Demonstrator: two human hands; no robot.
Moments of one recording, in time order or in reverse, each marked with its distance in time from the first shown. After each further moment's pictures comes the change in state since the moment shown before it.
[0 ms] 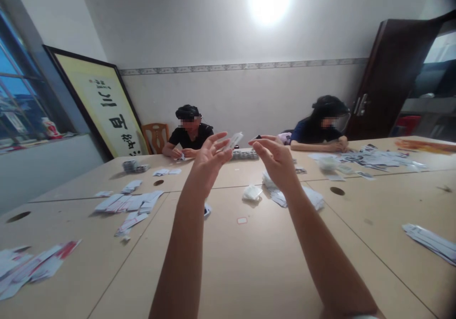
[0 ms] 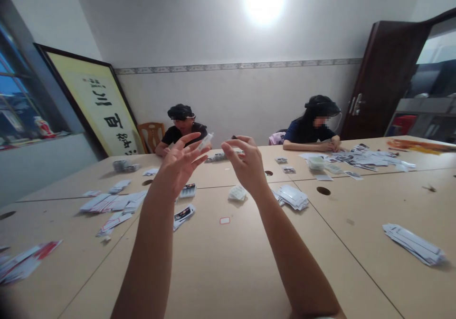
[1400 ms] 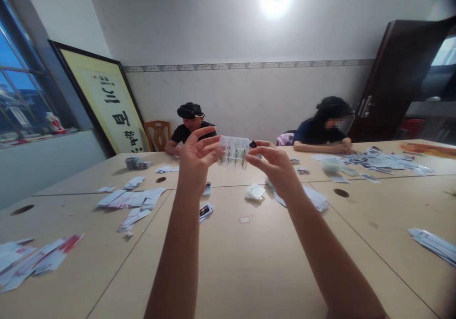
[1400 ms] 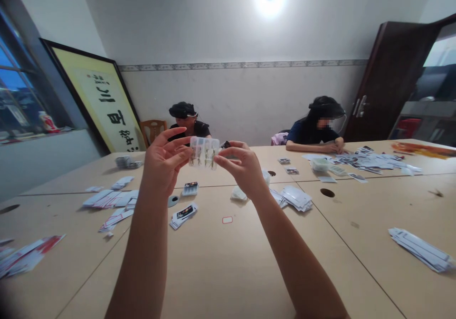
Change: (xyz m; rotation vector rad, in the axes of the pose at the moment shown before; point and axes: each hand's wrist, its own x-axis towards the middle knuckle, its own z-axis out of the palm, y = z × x) left_hand -0.008 0.014 -0.016 0.147 0.229 0.197; right_hand -0.010 -0.007 0.015 0.258 -0.156 0.188
